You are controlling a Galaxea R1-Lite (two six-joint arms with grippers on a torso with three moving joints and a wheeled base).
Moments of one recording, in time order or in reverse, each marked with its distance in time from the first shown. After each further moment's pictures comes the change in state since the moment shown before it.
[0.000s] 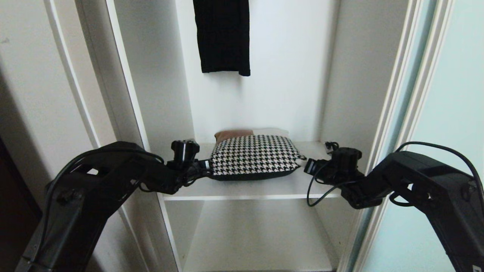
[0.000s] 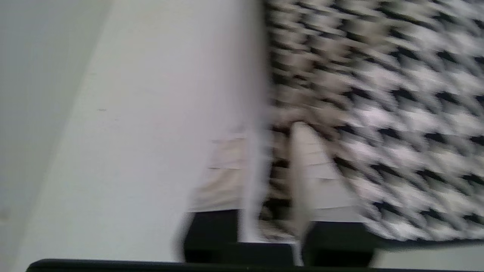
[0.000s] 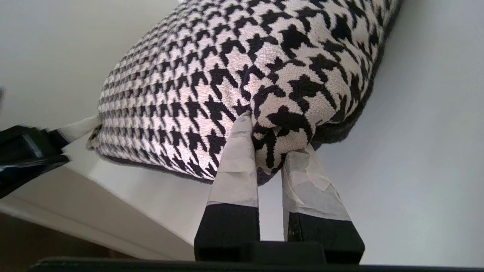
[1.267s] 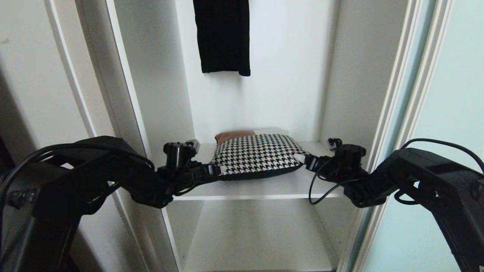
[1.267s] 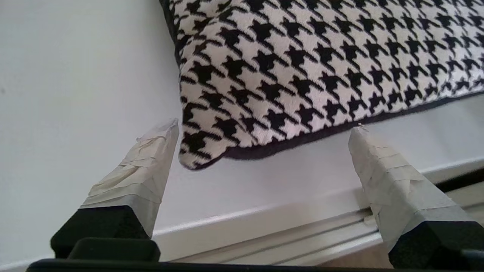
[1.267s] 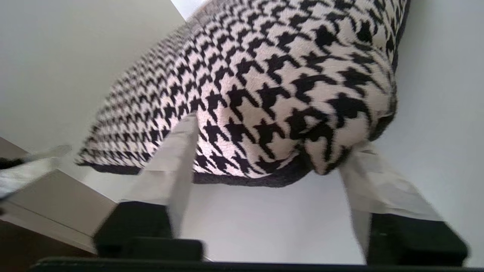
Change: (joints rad) left arm -0.047 -0.193 0.361 -0.224 -0.217 -0.001; right arm 0.003 -0.040 0.038 -0.030 -0.026 -0.035
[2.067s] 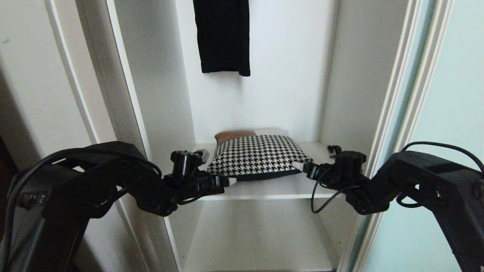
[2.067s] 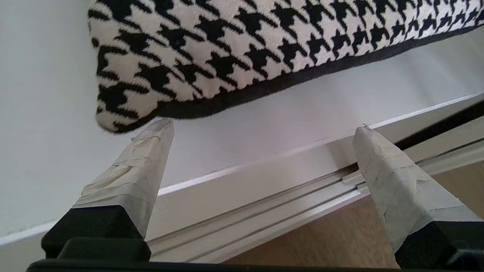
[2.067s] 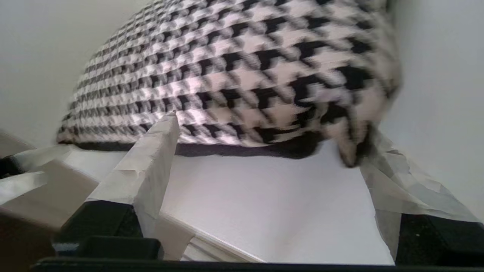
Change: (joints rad) left arm -0.039 0.022 0.040 0.000 -0.106 0.011; right arm 0.001 -0.012 0.095 -0.014 -0.014 -0.044
